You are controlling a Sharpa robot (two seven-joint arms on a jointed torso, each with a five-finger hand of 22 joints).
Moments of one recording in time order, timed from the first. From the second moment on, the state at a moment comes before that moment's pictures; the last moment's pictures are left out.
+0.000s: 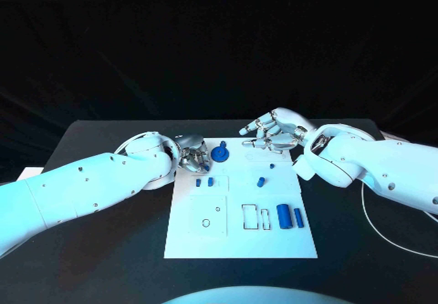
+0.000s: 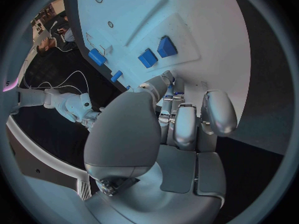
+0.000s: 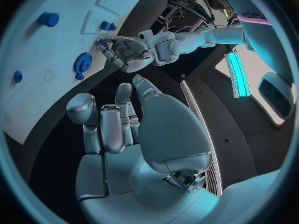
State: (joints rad) left arm 1.19 -0.62 -0.01 1.34 -1.37 -0.05 -0.22; left_hand 1.45 -0.15 0.45 0.04 0.09 1.16 0.13 0.11 0.09 1.28 0.05 0.12 0.08 1.47 -0.02 1.32 1.06 0.10 1.47 0.07 1.12 1.31; right arm 1.23 -0.88 -0.01 1.58 -0.84 -0.26 0.14; right_hand 1.35 -0.06 0.13 0.08 0.27 0.97 0.15 0.08 0.07 1.17 0.06 0.79 0.86 1.46 -0.02 1.34 1.22 0.12 1.19 0.09 1.27 0.93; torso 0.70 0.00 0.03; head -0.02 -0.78
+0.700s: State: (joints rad) left arm 1.18 -0.62 -0.01 1.34 -1.40 -0.04 -0.24; left_hand 1.41 -0.18 0.48 0.03 0.09 1.09 0.15 0.06 0.07 1.23 0.08 0.07 0.07 1.47 -0.01 1.32 1.04 0.10 1.47 0.08 1.11 1.31; right arm 1.23 -0.88 -0.01 1.58 -0.84 -0.26 0.14; right_hand 1.35 -0.06 0.13 0.08 0.27 0.97 0.15 0.08 0.07 1.17 0.06 0.79 0.85 1.46 -0.02 1.33 1.22 0.12 1.19 0.09 1.27 0.92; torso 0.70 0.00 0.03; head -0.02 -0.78
